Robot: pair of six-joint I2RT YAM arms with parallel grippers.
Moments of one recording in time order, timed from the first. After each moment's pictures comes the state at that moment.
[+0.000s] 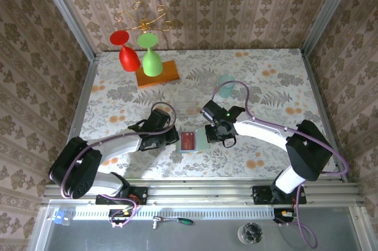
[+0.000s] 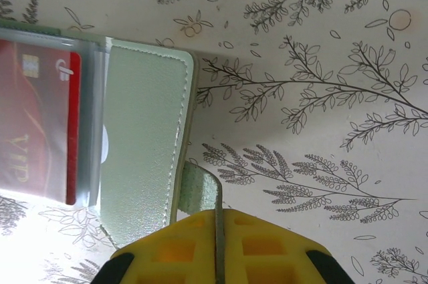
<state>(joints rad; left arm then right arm) -0.69 1.37 0.58 -0.18 0.23 -0.88 0.77 1.59 1.04 -0.74 0.04 0.63</state>
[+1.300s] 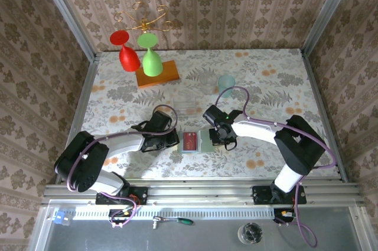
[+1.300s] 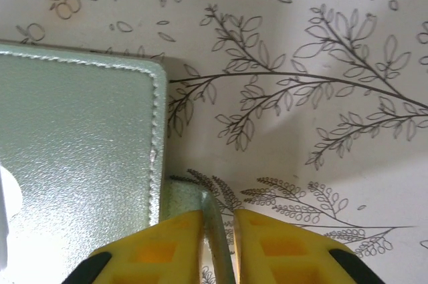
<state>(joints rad) -0.69 1.44 0.56 -0.15 0.25 -0.88 0.73 1.66 0.95 -0.65 0.07 0.65</state>
